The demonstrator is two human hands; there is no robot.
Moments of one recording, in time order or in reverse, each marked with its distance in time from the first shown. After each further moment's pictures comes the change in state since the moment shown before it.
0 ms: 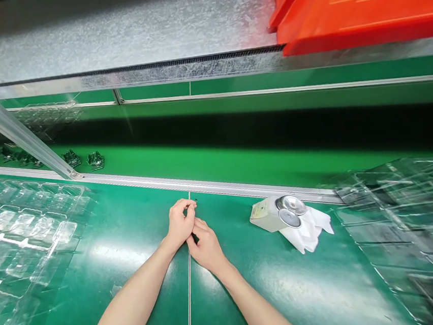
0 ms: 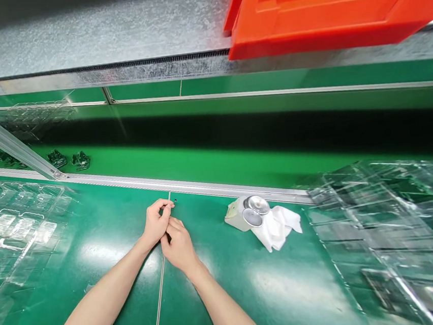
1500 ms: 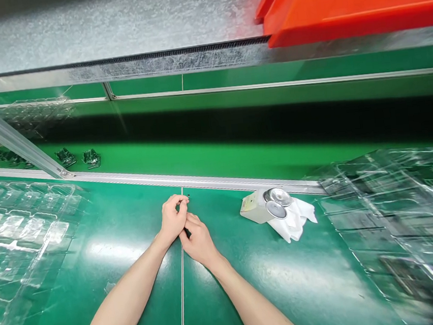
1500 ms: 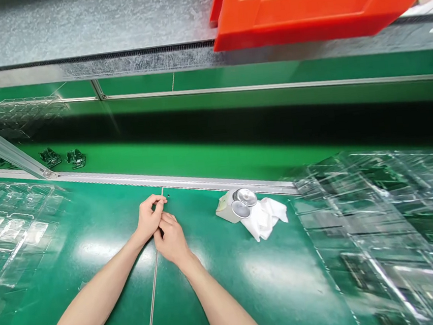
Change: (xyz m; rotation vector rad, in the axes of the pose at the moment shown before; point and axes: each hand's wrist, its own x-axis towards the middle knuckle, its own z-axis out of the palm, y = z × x) left_hand -0.002 0.000 -0.003 -0.010 -0.009 -0.019; right_hand -0.002 -0.002 0.002 0.004 -0.008 0.016
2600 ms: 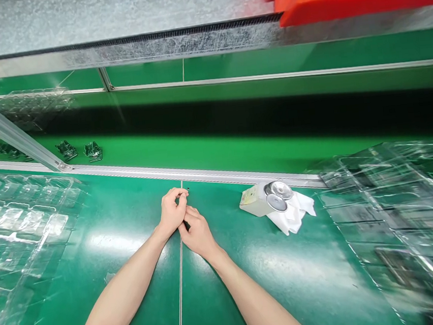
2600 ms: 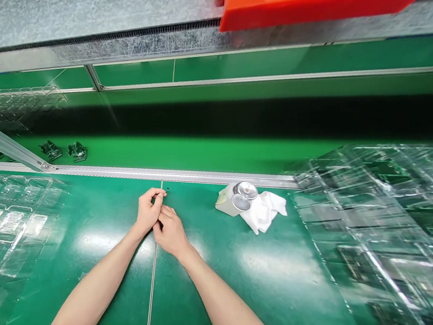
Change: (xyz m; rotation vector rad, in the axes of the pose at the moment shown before) left_hand 0.000 -0.001 -0.001 0.025 -0.005 0.003; right_hand -0.002 0.003 0.003 0.046 0.007 -0.003
